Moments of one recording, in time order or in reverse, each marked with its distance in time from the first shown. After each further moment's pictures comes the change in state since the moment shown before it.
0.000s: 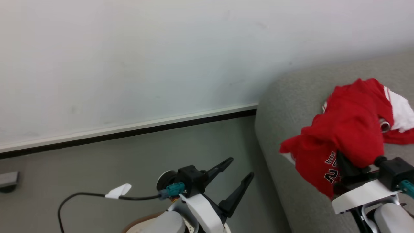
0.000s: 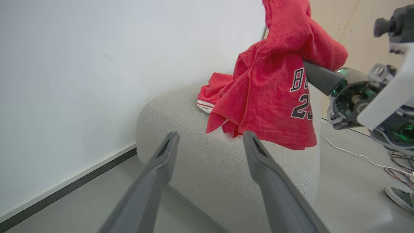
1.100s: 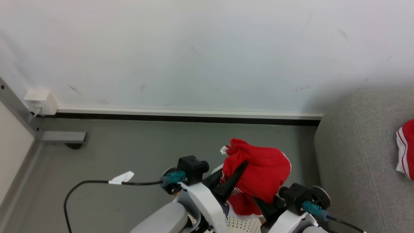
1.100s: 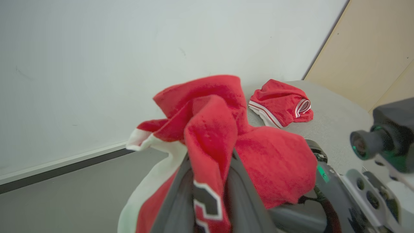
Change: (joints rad) left arm -0.080 -0.014 -0.077 0.090 -0.155 -0.002 0.001; right arm -0.105 0.131 0.471 0.245 0.093 0.000 0.000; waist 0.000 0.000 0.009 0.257
